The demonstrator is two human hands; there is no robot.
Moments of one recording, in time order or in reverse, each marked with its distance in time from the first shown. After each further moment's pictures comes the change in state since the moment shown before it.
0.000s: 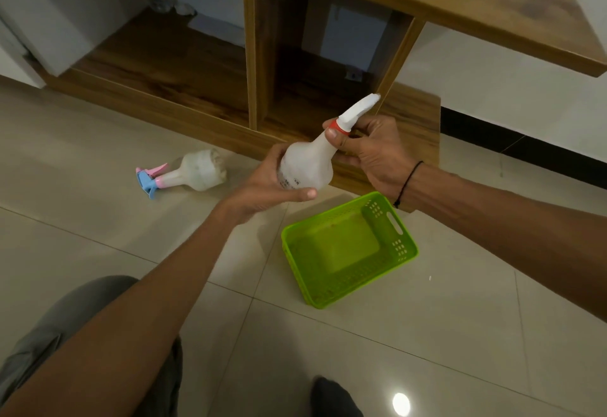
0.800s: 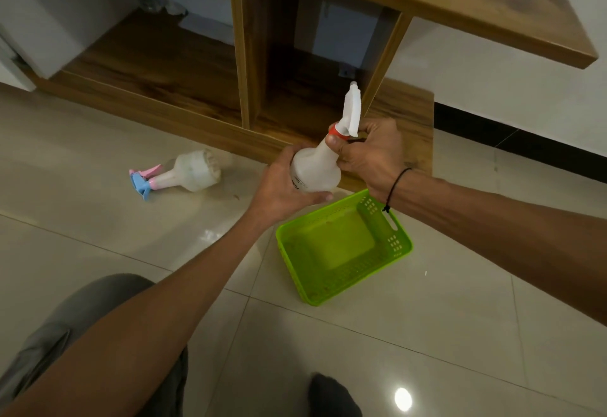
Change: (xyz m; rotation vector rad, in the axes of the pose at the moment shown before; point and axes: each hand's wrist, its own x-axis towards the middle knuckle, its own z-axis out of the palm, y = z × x) left_hand 0.008 0.001 0.046 0.355 0.260 0.175; right_hand -0.004 0.016 -0.004 -0.206 0.261 -0.043
